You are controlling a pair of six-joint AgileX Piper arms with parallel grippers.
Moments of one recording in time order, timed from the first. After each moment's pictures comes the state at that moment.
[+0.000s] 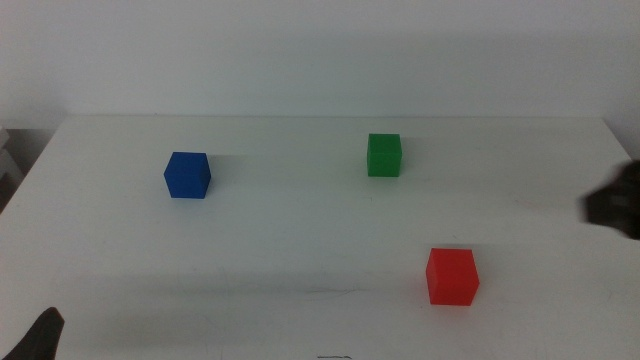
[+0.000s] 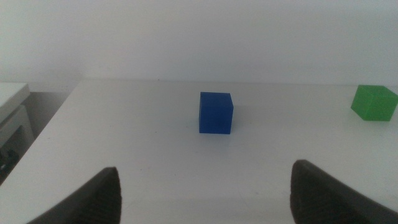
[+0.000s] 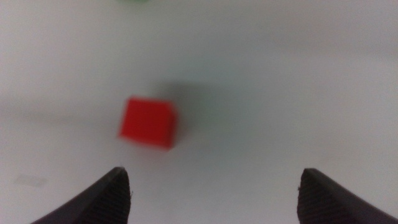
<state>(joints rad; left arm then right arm) -0.10 -0.01 0.03 0.10 0.17 -0.18 0.24 1.01 -0.97 0.01 0.94 0.11</state>
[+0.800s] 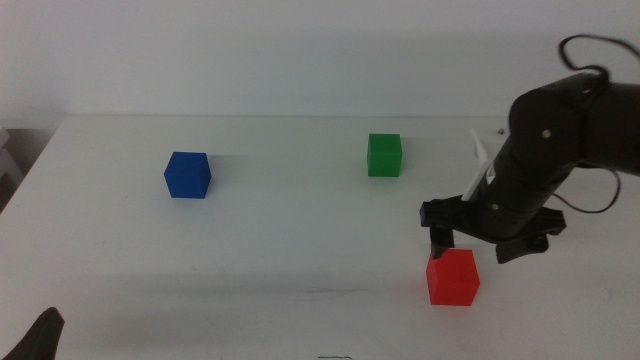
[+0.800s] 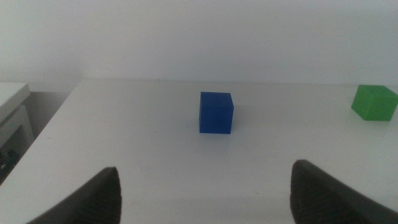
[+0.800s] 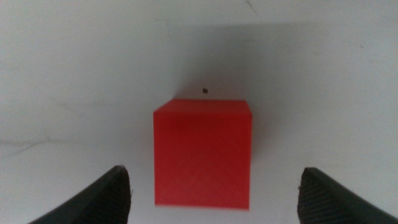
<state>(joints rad) -0.10 -0.01 0.03 0.10 0.17 -0.18 0.46 1.71 -1.21 -0.02 0.91 0.50</state>
